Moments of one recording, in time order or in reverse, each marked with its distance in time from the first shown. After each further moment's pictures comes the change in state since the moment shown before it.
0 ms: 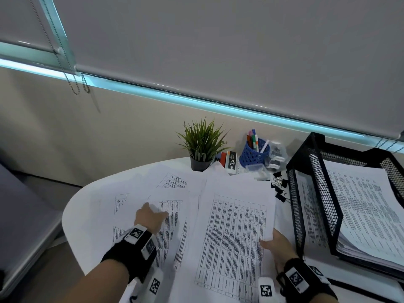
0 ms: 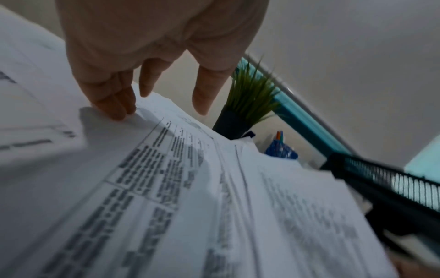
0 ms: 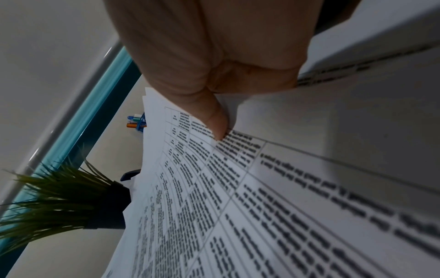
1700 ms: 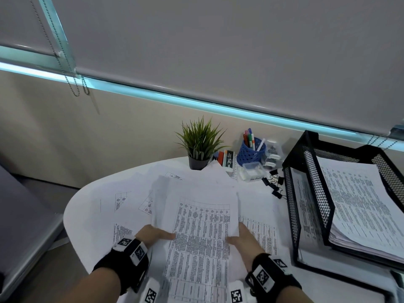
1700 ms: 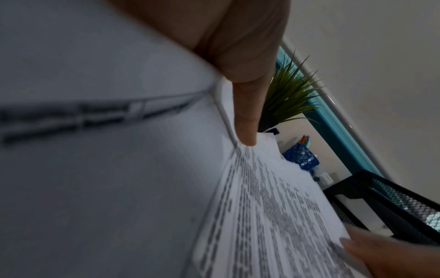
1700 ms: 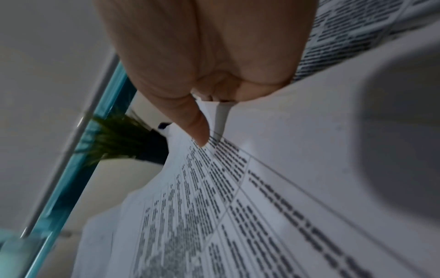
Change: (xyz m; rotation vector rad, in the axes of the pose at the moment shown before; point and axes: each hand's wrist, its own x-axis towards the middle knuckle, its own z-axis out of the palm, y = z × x) left_hand -0.014 -0.034 0.010 -0.258 -0.359 -0.110; right_hand -0.049 -0.042 0.061 0.252 -0.249 -0.042
